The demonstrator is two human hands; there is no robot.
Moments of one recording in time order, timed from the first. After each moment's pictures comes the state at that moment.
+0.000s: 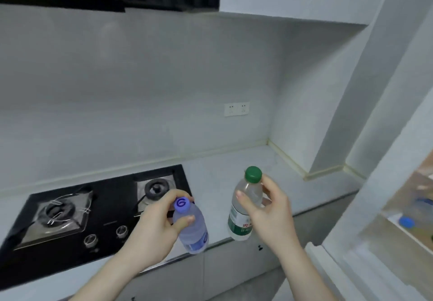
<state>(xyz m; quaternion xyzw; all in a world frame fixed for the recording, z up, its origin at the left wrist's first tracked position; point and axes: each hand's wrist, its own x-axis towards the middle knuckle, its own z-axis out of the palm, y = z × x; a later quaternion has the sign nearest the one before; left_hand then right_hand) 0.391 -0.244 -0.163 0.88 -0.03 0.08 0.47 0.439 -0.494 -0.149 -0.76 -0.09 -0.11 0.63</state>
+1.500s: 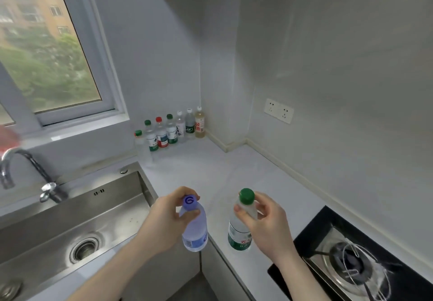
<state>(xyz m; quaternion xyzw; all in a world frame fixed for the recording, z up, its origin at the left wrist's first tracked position) 0.036 0.336 -0.206 0.73 0.53 0.30 0.32 0.280 0.282 -0.215 -0.60 -0.50 0.36 0.51</state>
